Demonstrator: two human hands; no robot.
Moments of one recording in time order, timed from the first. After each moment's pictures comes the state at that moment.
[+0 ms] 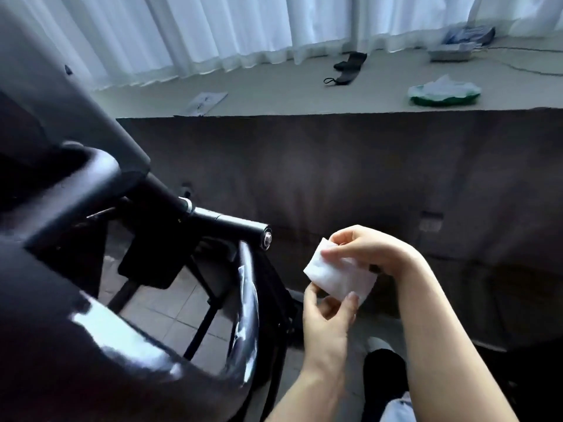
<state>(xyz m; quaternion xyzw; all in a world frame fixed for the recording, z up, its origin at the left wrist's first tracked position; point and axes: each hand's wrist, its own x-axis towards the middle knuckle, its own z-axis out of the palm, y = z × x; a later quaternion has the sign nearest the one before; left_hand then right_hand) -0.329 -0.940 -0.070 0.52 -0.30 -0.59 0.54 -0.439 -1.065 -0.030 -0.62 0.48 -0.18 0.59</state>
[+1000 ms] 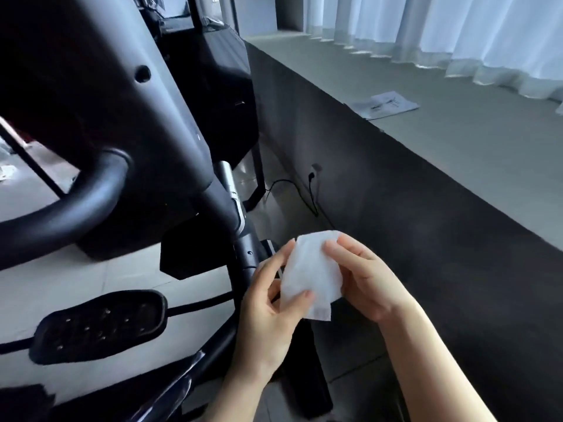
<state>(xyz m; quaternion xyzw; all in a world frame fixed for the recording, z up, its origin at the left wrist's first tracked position) -0.282 -1.155 0.010 0.66 -0.27 -0.15 0.69 -0.337 -1.309 0.024 -0.53 0.11 -0.09 0.84</state>
